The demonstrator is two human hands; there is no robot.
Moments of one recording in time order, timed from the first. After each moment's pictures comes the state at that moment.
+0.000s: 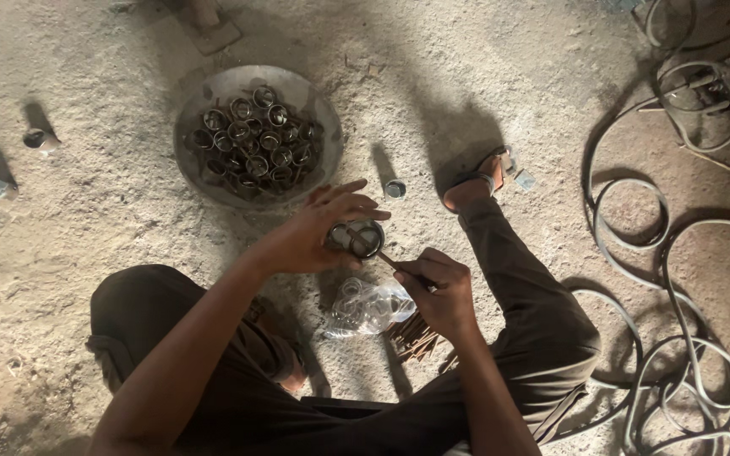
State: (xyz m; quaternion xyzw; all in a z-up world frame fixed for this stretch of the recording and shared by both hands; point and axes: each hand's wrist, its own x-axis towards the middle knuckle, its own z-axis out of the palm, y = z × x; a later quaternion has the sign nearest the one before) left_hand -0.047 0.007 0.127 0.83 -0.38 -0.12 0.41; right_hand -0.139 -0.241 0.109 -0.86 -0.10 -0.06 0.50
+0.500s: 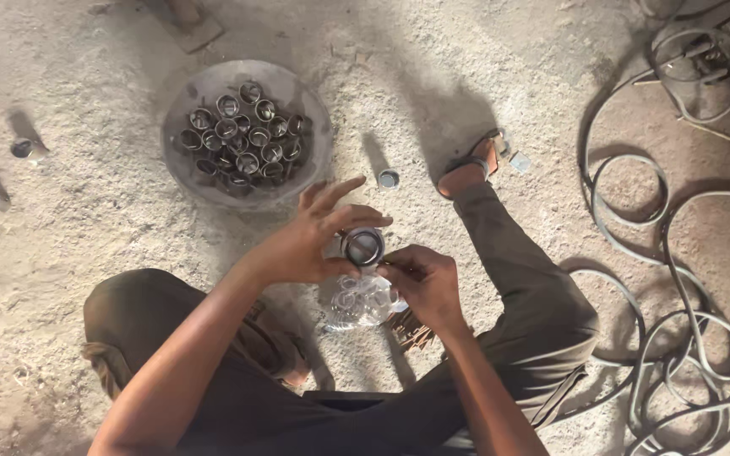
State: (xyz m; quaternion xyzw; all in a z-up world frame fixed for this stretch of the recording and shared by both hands) left_hand -0.062 -0.005 0.145 0.84 -0.39 -0.12 0.37; right_hand -0.146 -0.234 0.094 -0.80 -0.03 0.00 0.60
